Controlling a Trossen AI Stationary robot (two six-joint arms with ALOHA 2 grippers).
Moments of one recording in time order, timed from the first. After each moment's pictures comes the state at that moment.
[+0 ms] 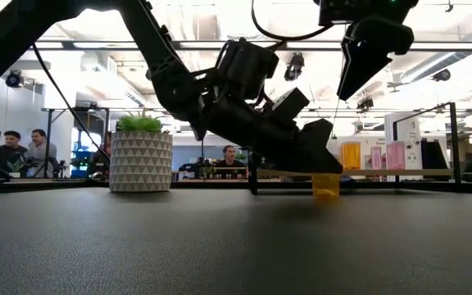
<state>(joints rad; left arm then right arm) 0.01 2.22 1.26 0.64 -0.27 -0.10 0.19 1.44 1.15 -0.97 0.50 0.29</state>
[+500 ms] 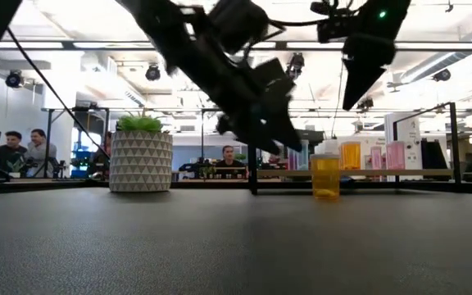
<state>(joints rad) 0.00 1.96 1.25 0.07 -0.26 -0.21 0.09 1.44 1.15 -1.04 0.47 0.39</state>
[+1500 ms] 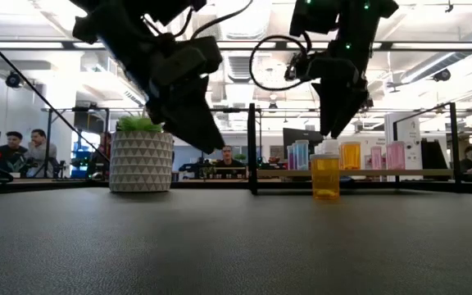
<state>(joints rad) -0.19 1.65 0.97 -0.16 -0.29 -0.39 -0.10 1.55 1.15 -0.87 0.17 0.40</state>
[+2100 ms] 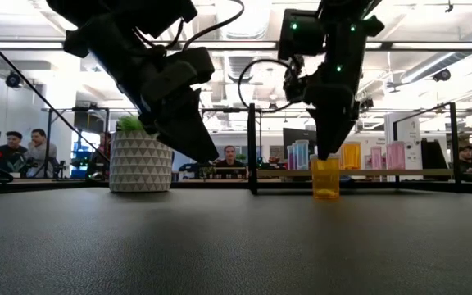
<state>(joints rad) -0.19 1.64 0.87 -0.06 -0.30 -0.39 -0.10 1.67 1.15 -0.83 0.12 0.34</state>
